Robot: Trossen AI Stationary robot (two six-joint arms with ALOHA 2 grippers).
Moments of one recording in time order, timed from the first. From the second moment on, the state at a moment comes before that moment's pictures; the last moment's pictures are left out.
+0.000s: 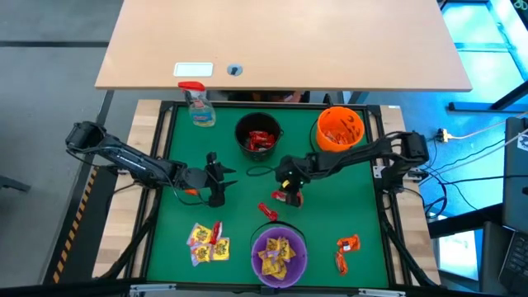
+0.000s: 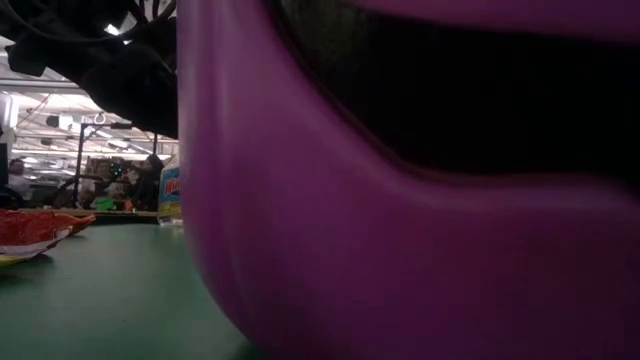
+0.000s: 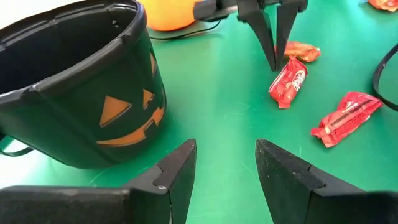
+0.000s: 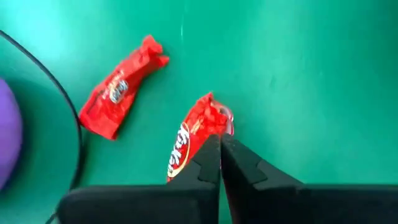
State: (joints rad) left arm -0.23 1.19 0.38 0.28 -0.51 -0.13; right arm 0.01 1.75 1.00 -0.24 -0.21 0.13
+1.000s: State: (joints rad) left arm -0.23 1.19 0.38 0.28 -0.48 -0.29; right arm 0.10 1.69 1.00 -0.47 -0.10 0.04
